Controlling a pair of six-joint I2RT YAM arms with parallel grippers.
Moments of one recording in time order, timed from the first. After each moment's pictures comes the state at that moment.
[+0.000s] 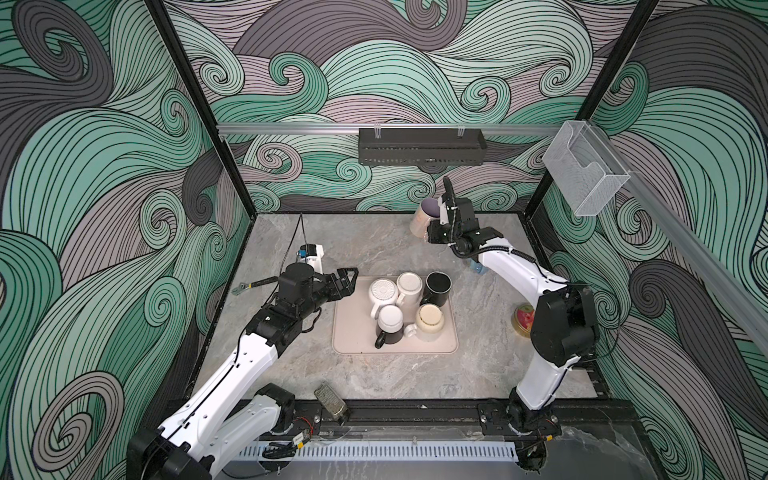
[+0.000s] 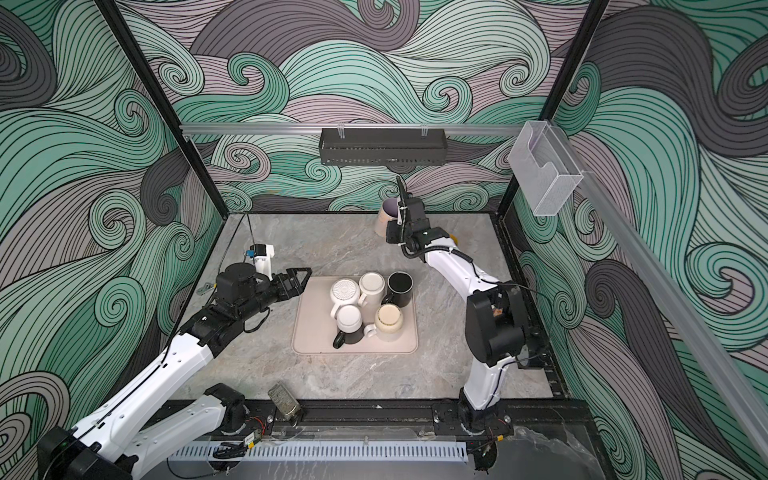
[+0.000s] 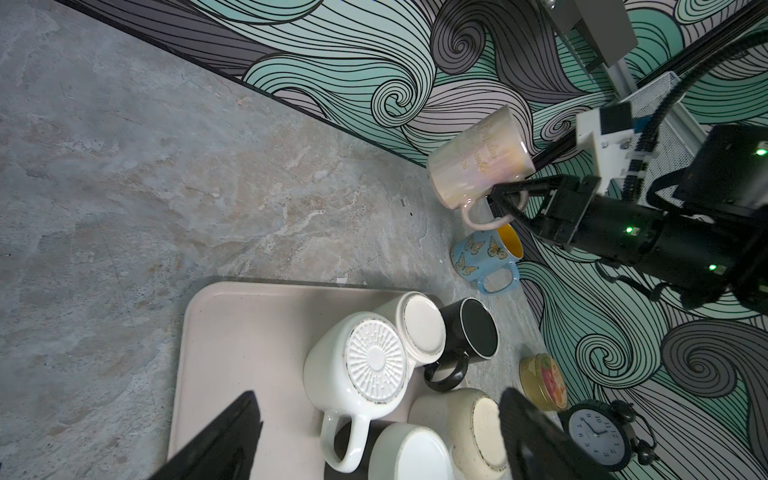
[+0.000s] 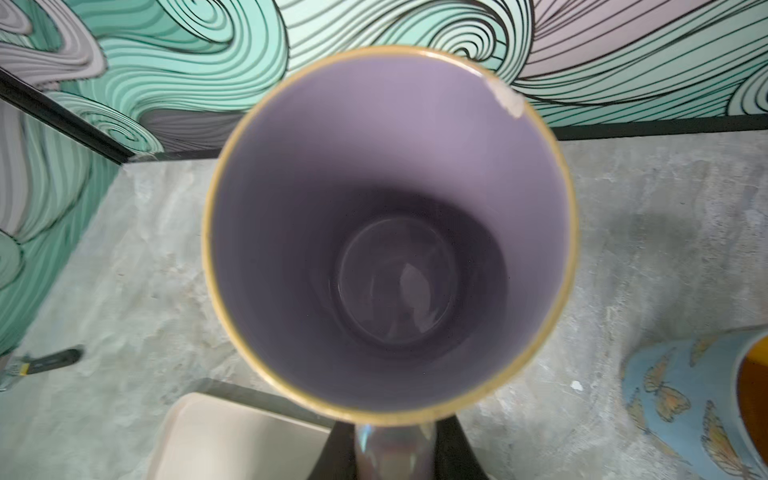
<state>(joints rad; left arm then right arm) -0.41 0.91 0.72 -0.22 0.12 -0.63 0.39 1.80 1.49 -0.36 0.02 0.27</state>
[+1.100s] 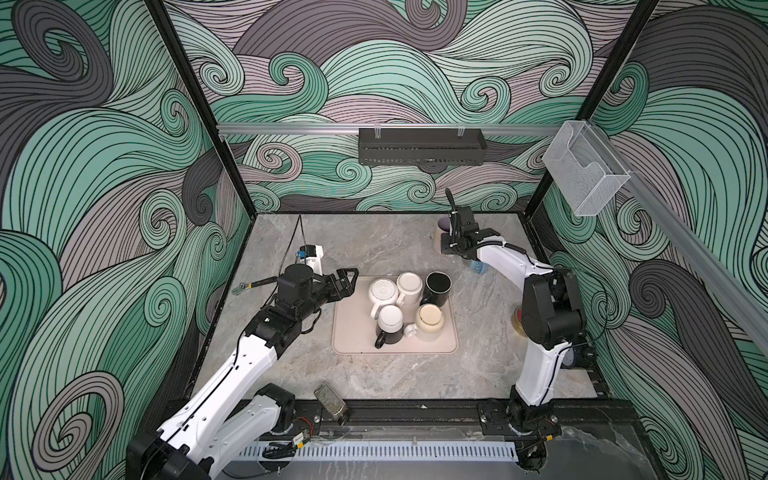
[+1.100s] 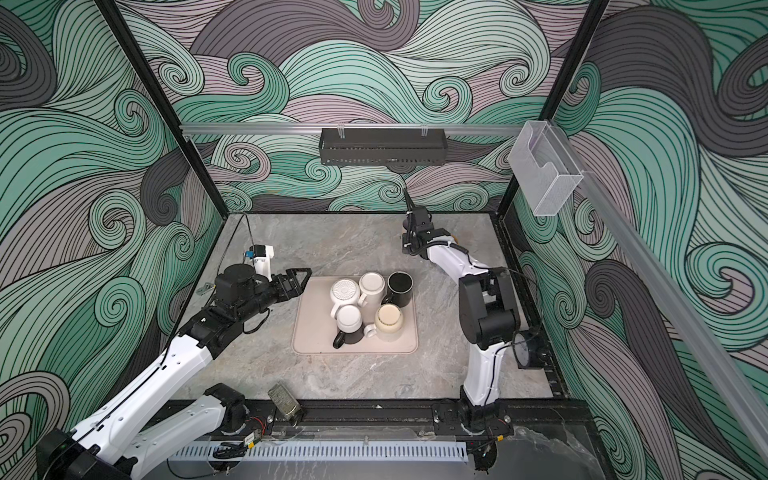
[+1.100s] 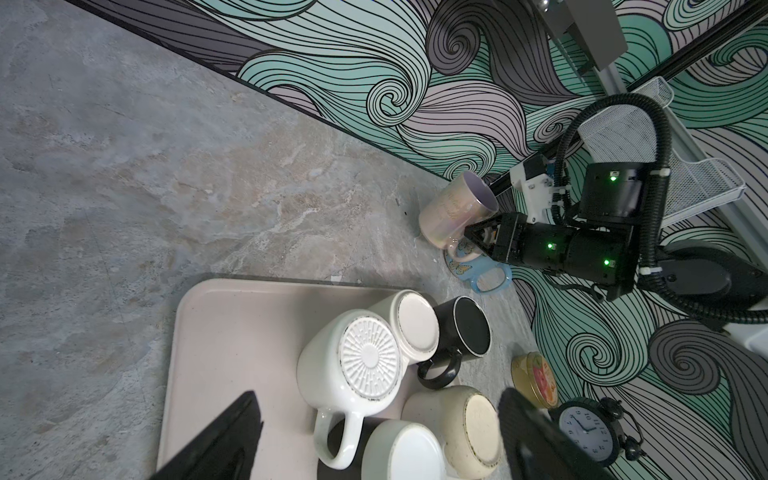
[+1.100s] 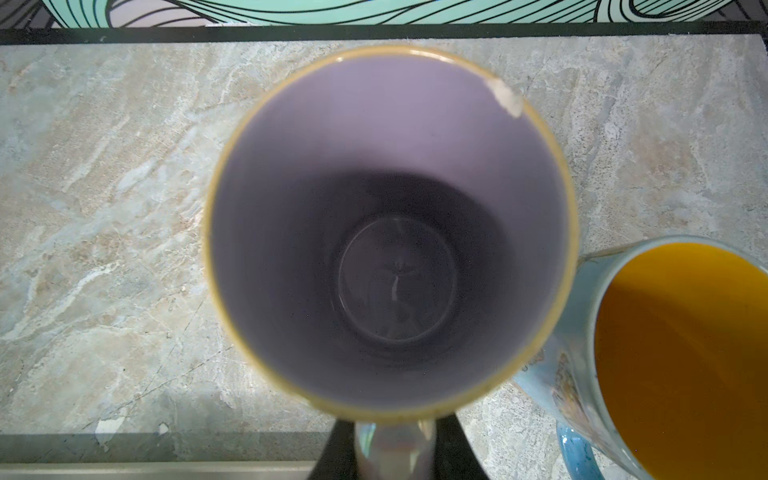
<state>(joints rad) -0.41 0.90 0.71 -0.21 0.13 -0.64 0.30 1.92 1.48 -0.46 0.18 0.20</state>
